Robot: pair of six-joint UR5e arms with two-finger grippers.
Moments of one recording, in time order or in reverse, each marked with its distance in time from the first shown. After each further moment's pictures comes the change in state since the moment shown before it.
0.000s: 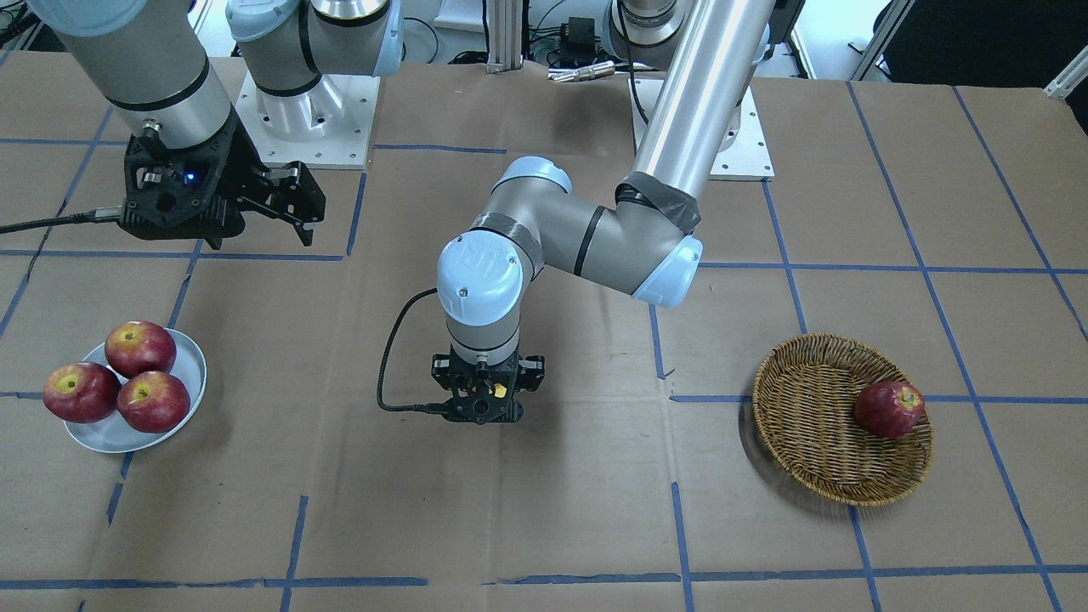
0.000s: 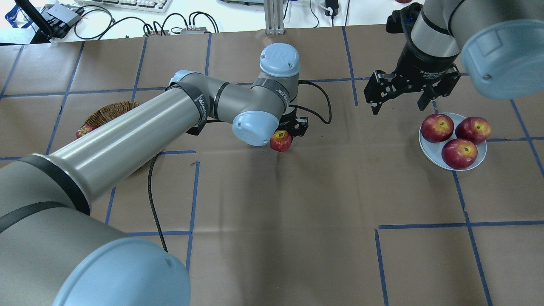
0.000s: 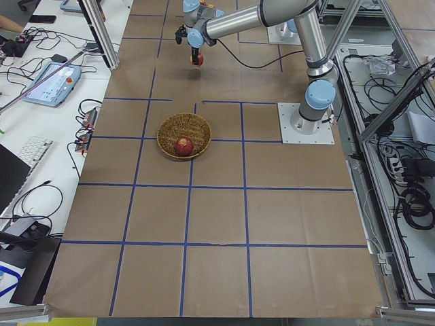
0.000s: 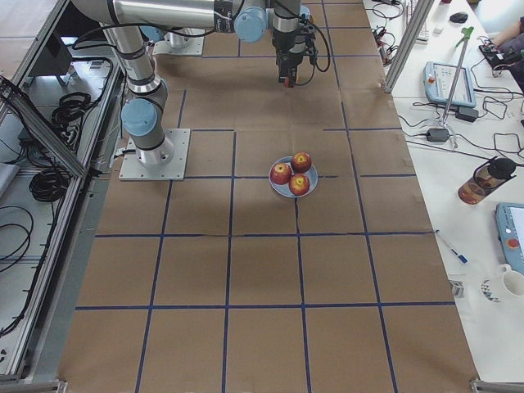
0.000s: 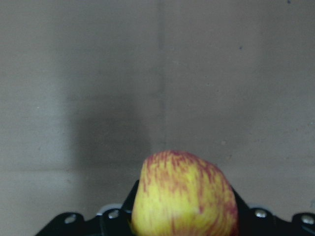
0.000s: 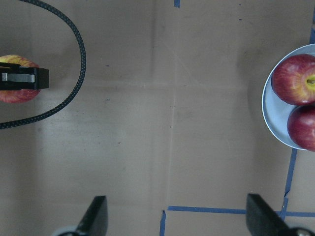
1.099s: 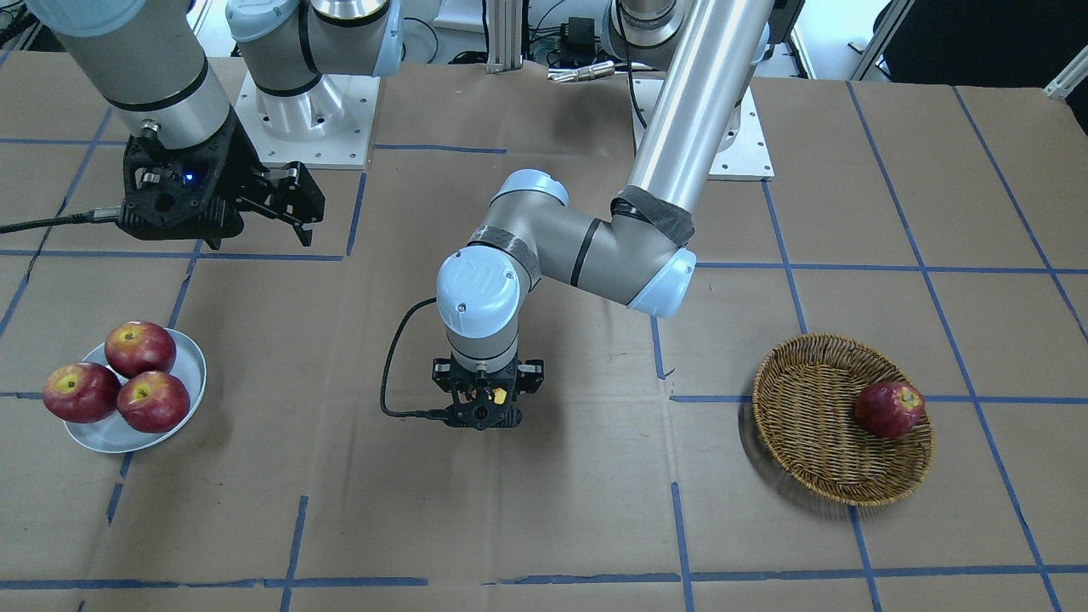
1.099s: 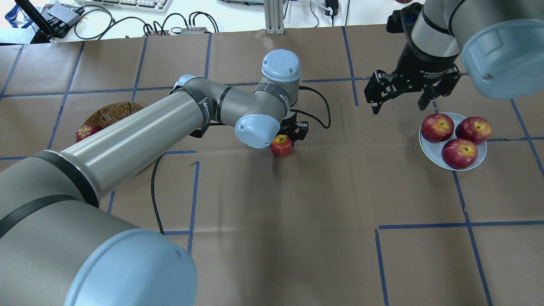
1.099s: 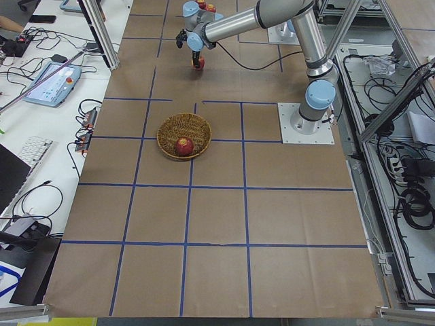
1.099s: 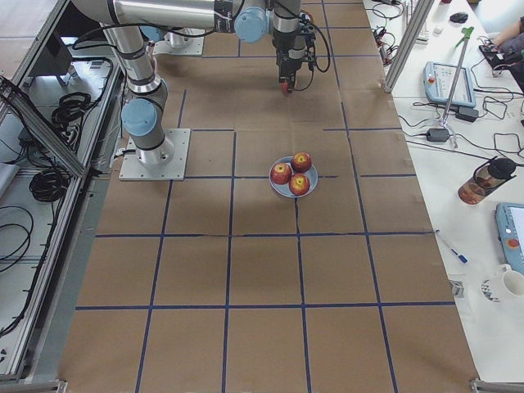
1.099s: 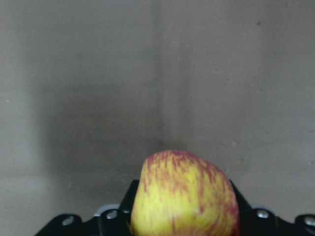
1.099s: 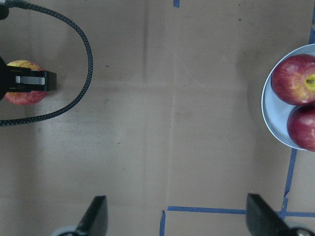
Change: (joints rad) left arm -0.001 -0.023 -0.002 0.003 -0.002 -0.001; right arm -0.001 0.000 0.000 0.000 0.000 0.000
